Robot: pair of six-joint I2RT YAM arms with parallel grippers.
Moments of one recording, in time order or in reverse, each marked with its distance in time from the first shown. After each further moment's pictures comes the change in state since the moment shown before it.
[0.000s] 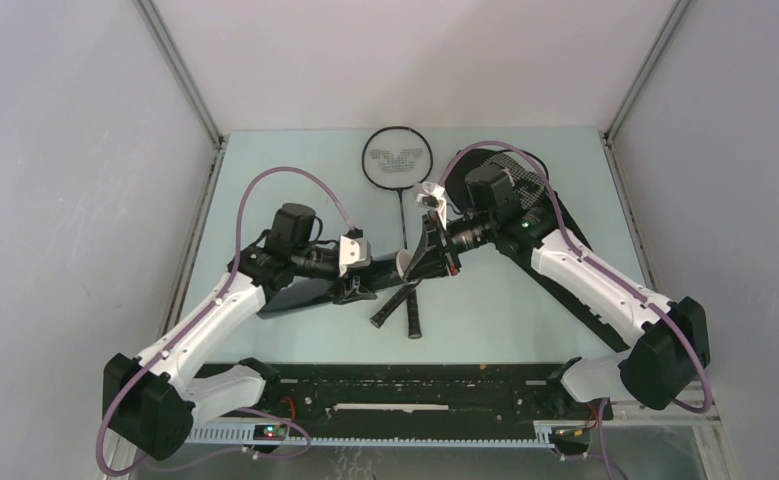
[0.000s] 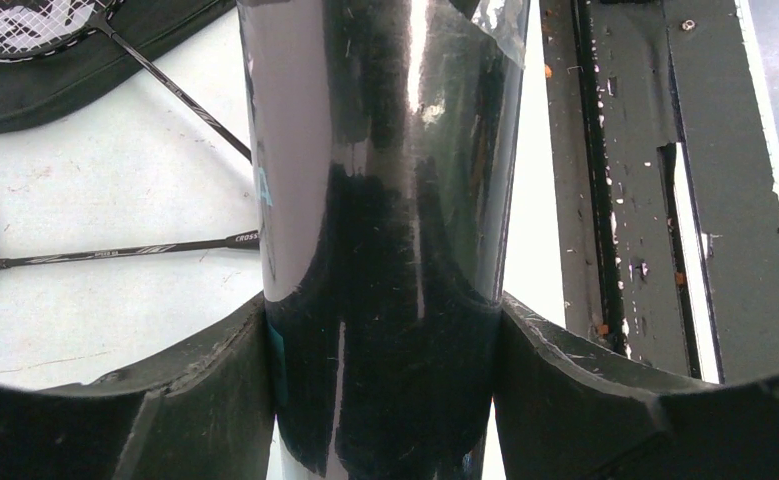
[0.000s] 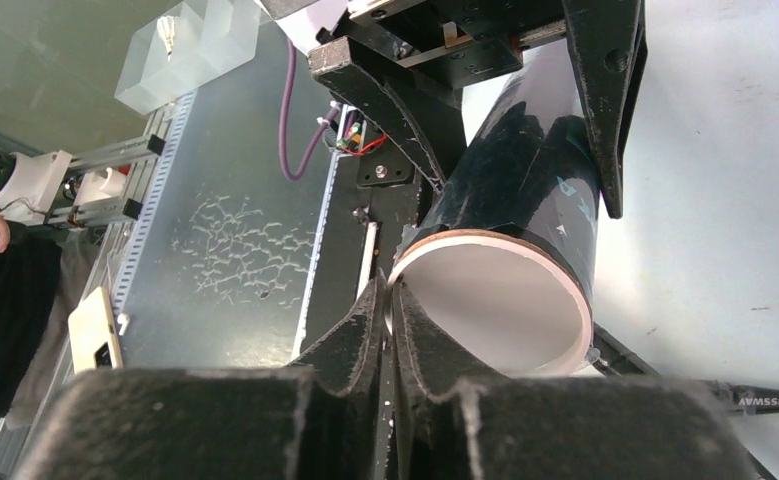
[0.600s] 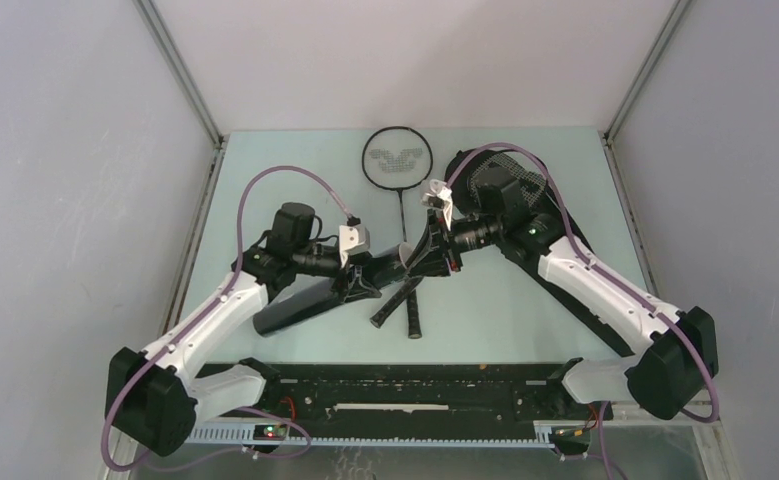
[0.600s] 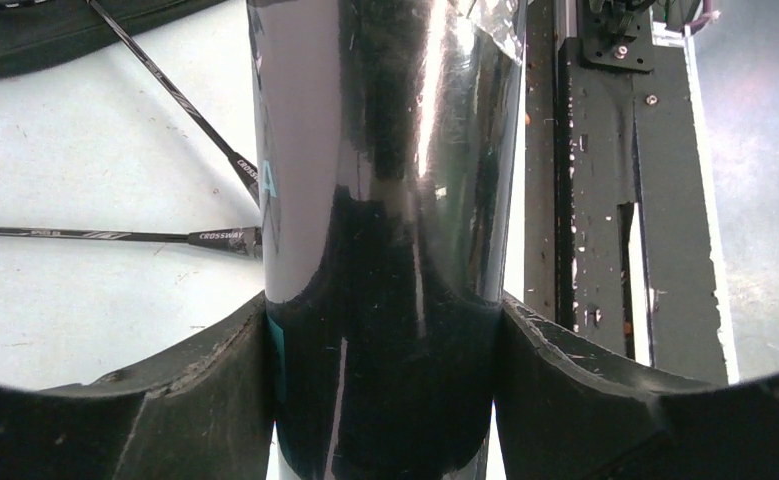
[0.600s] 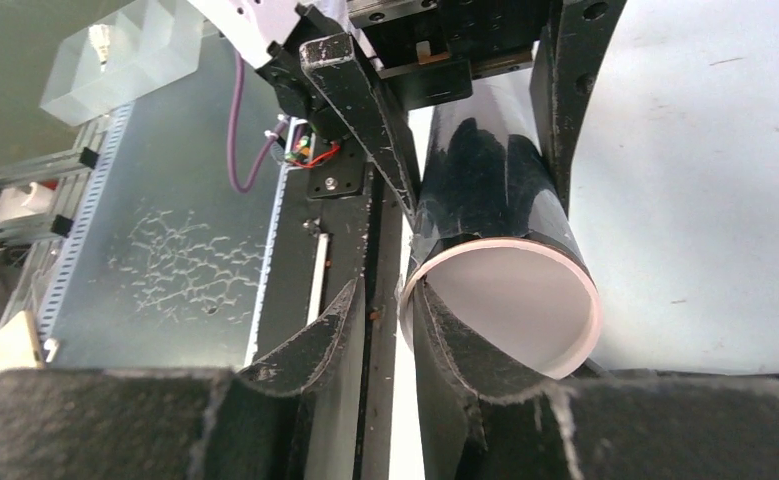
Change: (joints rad) left arm 0.016 0.019 -0.038 0.121 0.034 -0.216; right arm -0.004 -0.047 -0.047 0.081 0.064 -0.003
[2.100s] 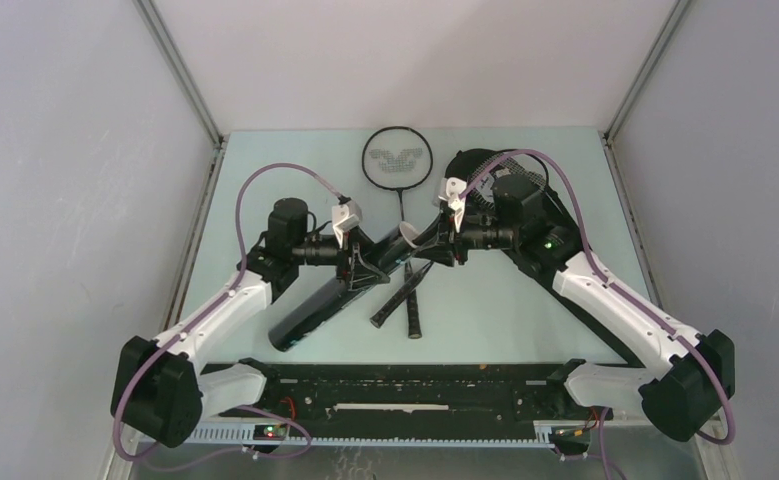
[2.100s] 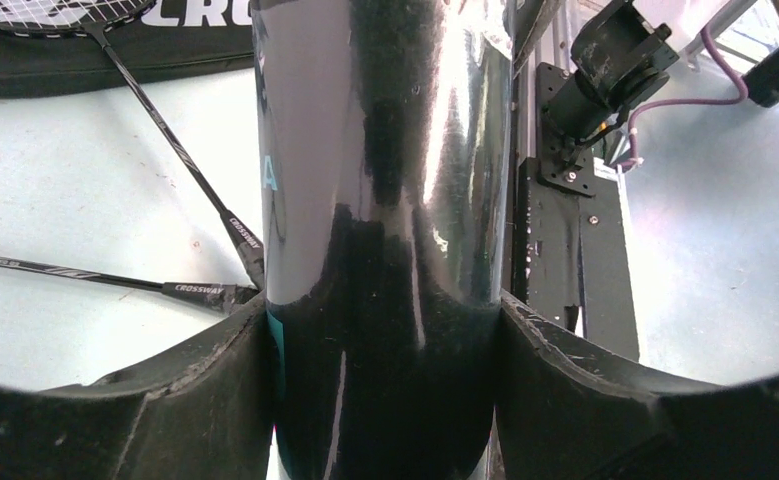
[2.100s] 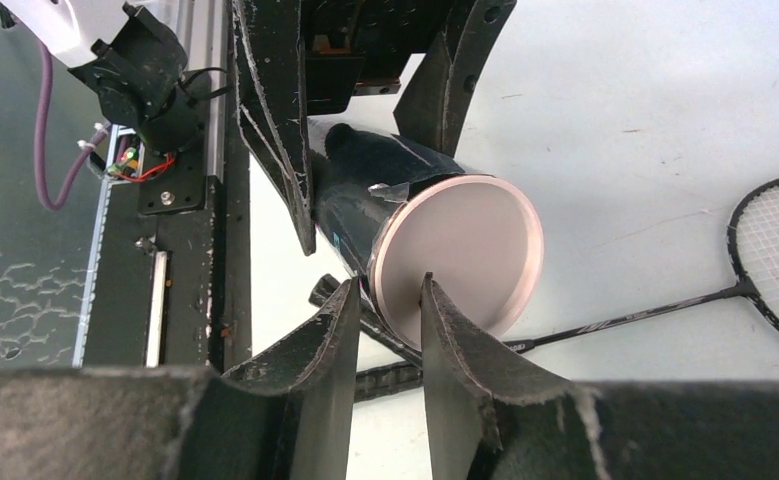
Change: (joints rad) left arm 0.048 0.043 -0.071 0.380 0.089 -0.417; right arm -0.008 -0.122 -0.082 0.106 0.272 -0.135
